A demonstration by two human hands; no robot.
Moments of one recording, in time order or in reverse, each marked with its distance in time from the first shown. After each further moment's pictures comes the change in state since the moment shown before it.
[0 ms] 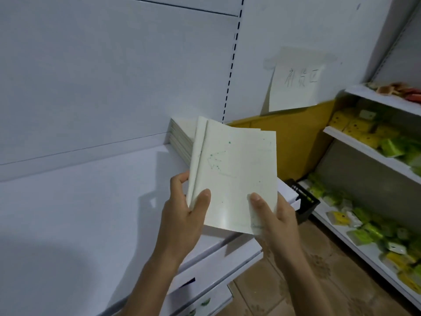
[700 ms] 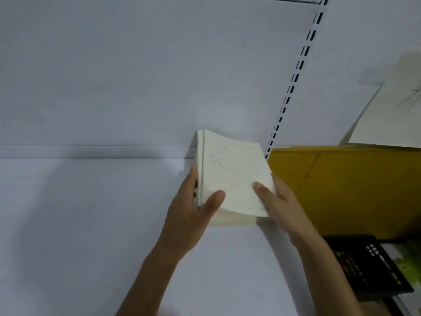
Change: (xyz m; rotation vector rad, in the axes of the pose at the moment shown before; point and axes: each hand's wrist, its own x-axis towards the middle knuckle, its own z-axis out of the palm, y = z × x) left_hand 0.116 -0.015 0.058 0.180 0.293 -0.039; right_hand 0.232 0.037 0.003 -0.063 -0.587 0.053
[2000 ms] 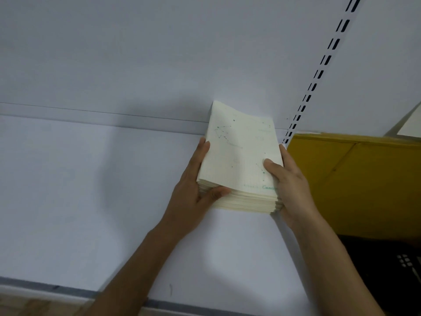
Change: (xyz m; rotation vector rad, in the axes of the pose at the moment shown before) left_hand 0.000 -0.023 0.020 0.199 0.084 0.092; right_hand 0.031 0.010 -0.004 0.376 -0.059 0.234
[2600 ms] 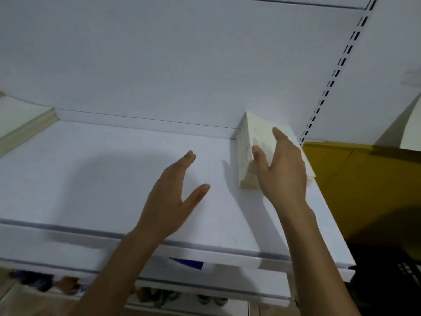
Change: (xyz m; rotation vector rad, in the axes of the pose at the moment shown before) left_hand -0.088 0.008 -0.128 0.348 0.037 0.056; right_hand -0.099 -0.024 0.109 -1.026 0.355 -0.586
